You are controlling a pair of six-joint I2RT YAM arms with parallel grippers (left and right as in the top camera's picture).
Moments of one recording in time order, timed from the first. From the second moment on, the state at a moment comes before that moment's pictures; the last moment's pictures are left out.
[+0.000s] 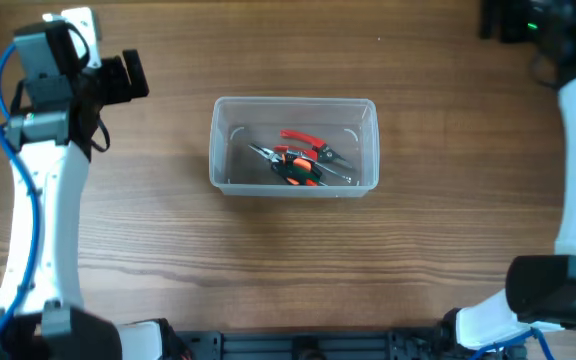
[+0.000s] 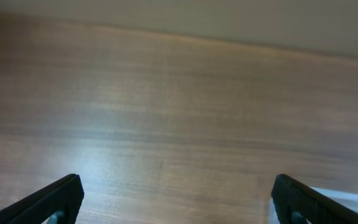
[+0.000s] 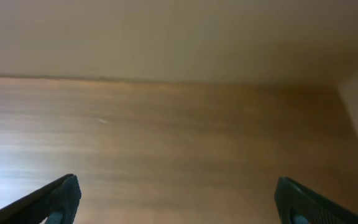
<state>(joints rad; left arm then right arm) 0.14 1.52 1.38 -0.58 0.03 -0.01 -0.19 1.74 1.90 -0.86 -0.04 -0.18</state>
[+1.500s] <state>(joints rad) 0.07 0.88 0.54 -0.26 -0.06 0.01 -0.13 0.66 0.63 -0.73 -0.13 -0.18</state>
